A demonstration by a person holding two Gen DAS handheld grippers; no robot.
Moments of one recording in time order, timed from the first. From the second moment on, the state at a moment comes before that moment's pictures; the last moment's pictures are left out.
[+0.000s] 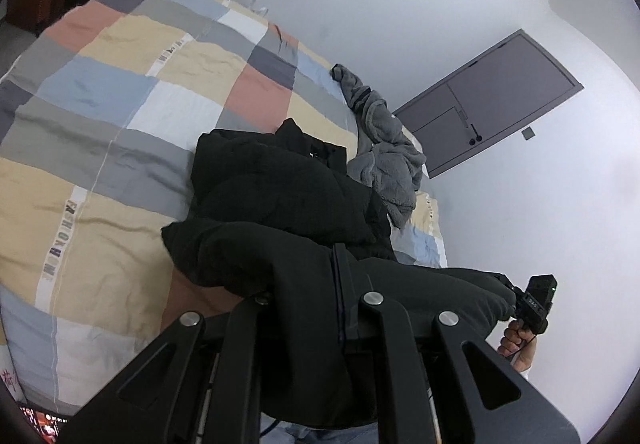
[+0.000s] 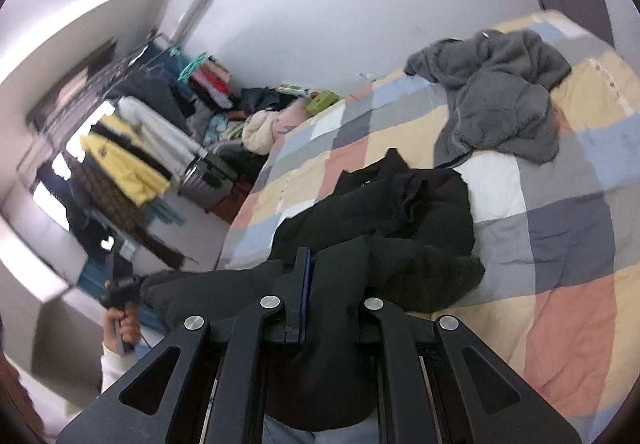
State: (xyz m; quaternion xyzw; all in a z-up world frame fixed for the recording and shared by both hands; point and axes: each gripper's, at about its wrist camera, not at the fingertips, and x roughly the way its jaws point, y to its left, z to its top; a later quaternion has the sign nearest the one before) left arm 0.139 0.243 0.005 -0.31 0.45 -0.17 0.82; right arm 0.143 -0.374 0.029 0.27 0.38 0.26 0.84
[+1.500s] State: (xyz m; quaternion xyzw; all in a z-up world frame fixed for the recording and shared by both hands) left arm 0.469 0.196 -0.079 -0.23 0.52 0.06 0.82; right arm 0.487 -0.346 -0.079 0.24 0.46 0.08 0.85
